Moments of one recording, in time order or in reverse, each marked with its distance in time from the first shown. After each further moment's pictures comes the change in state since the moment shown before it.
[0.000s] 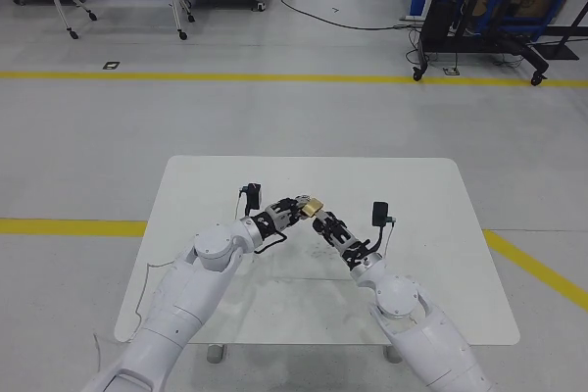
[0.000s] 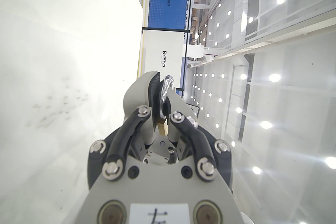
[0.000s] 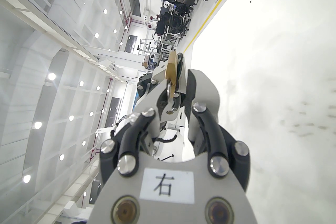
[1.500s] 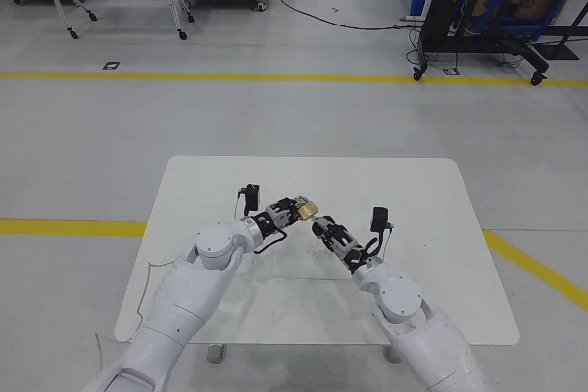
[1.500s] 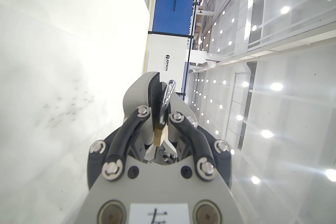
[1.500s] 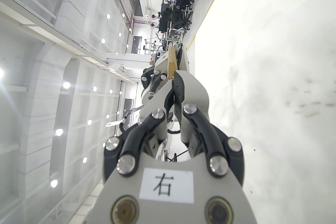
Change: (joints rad) left arm -0.002 -0.010 -0.004 0.009 0.026 0.038 0.029; right arm -0.022 -0.011 0.025 0.001 0.113 0.027 0.063
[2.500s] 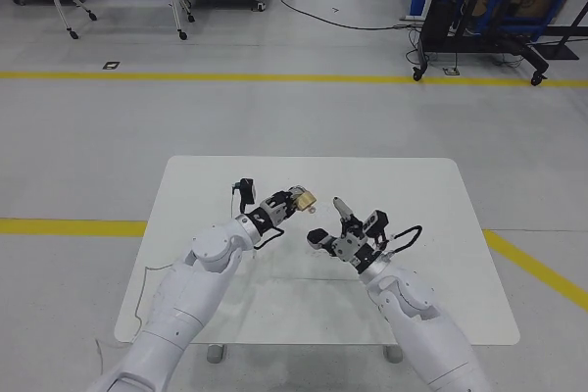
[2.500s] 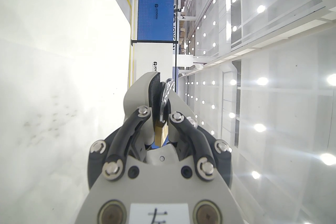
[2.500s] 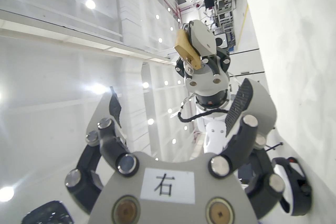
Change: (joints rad) left arm 0.029 -0.003 -0.035 -0.031 -0.014 -0.128 0.037; right arm 0.001 -0.018 0.069 0.068 0.618 -0.023 0.319
